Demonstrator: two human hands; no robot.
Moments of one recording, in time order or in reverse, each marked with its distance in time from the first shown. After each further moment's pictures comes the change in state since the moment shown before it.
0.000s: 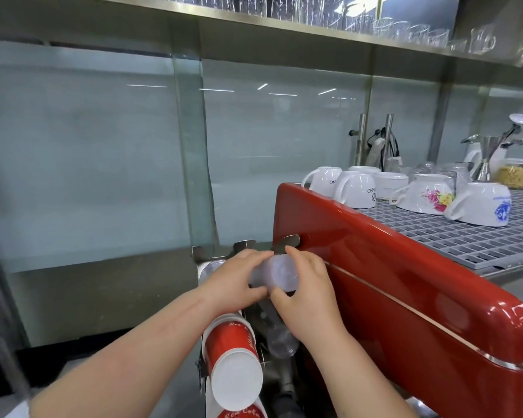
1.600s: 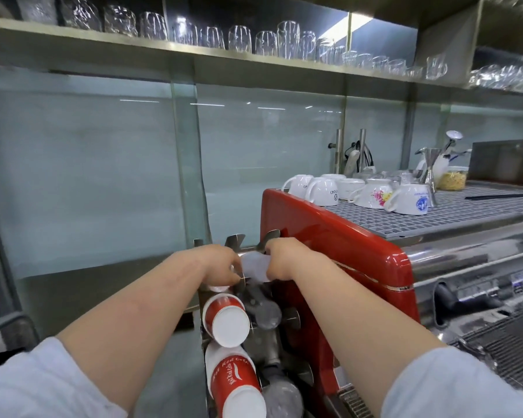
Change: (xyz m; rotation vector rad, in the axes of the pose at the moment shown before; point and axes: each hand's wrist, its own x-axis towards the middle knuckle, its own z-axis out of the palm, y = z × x) left_hand -0.036 0.061 -0.067 0.535 -0.430 -0.193; right_hand 0.024 -0.070 -0.061 -0.674 -0.619 0.066
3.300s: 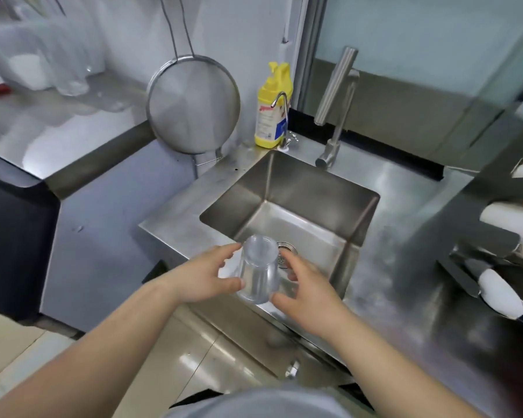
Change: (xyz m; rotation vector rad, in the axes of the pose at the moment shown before) left_hand -0.520 -0.073 0.351 -1.091 0.017 -0.899; right_hand -0.267 -0.291 0.322 0.624 -0.606 -0.687
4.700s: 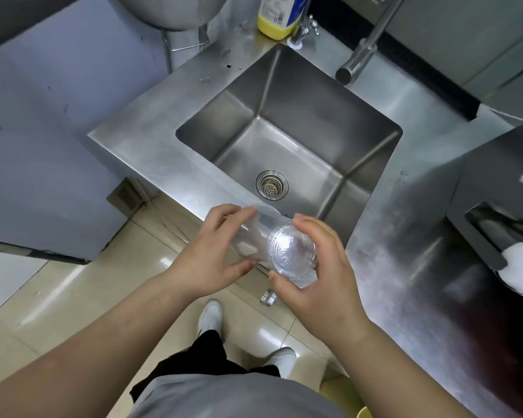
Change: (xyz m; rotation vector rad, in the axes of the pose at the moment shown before) left_hand 0.016 -0.028 0.088 -0.091 0.298 0.289; right_hand -0.019 0.014 0.019 0.064 0.267 -0.173
